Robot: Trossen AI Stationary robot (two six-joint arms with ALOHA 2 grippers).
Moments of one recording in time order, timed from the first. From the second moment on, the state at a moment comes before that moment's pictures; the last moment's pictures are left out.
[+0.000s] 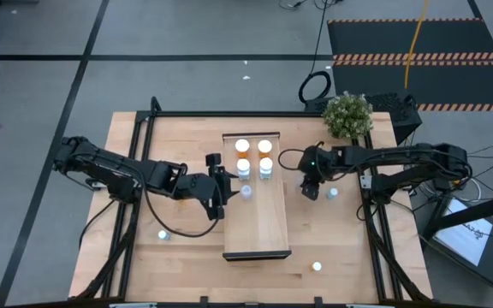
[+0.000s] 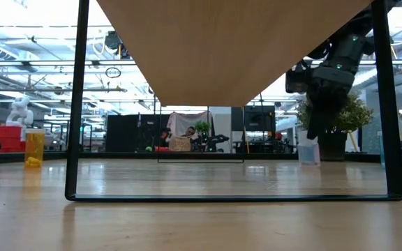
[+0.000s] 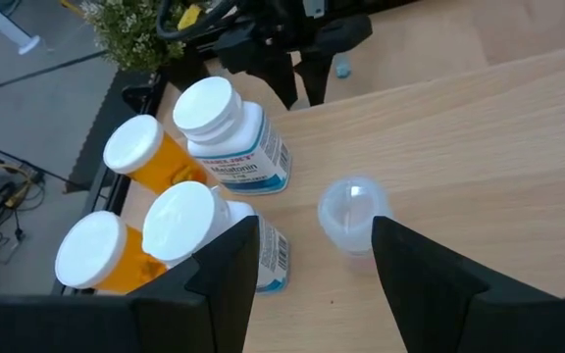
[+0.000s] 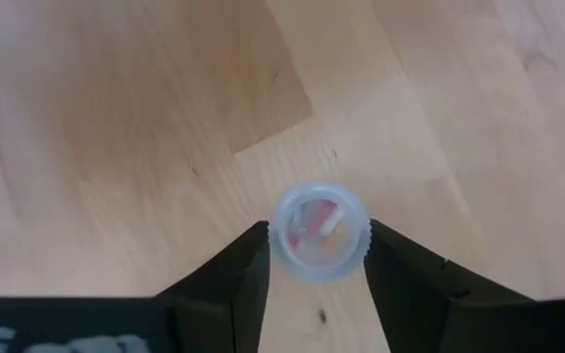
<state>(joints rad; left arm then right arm) -0.25 1.42 1.23 -0.47 -0.44 0.07 -0.23 1.24 0.61 -0.51 -0.13 0.24</state>
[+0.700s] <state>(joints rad) -0.25 1.42 1.23 -0.40 -0.44 0.07 -0.03 1.16 0.60 -0.66 0.21 0.72</state>
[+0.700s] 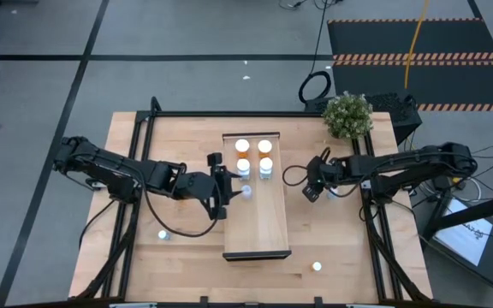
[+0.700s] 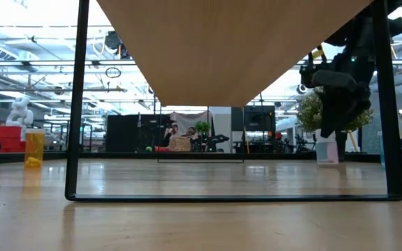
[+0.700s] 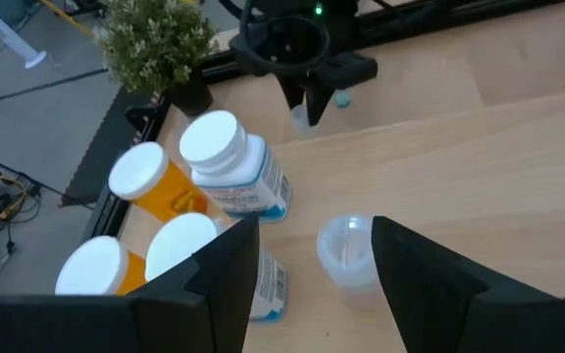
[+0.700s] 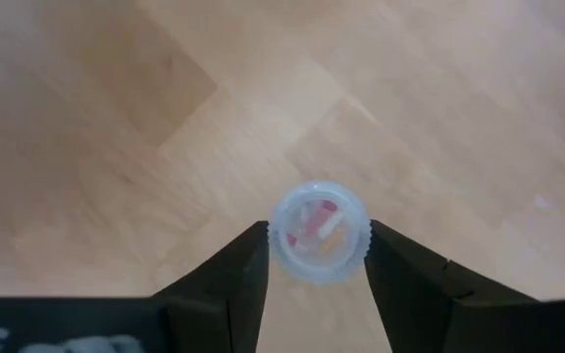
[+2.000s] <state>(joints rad) -0.25 1.42 1.23 -0.33 -0.44 0.12 -0.09 1.07 0.69 -0.80 -0.01 -0.06</state>
